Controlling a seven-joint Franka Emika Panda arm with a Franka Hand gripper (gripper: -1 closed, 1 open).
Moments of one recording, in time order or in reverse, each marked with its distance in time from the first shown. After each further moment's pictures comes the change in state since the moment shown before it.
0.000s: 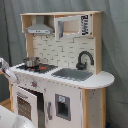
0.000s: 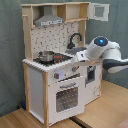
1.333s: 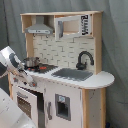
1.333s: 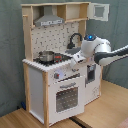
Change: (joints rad) arm -0.111 0.228 0.002 -0.019 -0.001 -0.005 -0.337
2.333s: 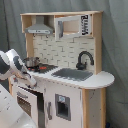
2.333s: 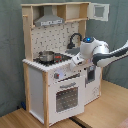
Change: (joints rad) arm -0.064 0.036 0.045 -0.024 0.000 0.042 -0.043
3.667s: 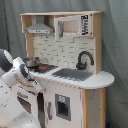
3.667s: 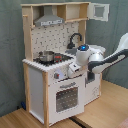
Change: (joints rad) arm -0.284 0.023 0.257 -0.014 0.000 0.121 -0.068
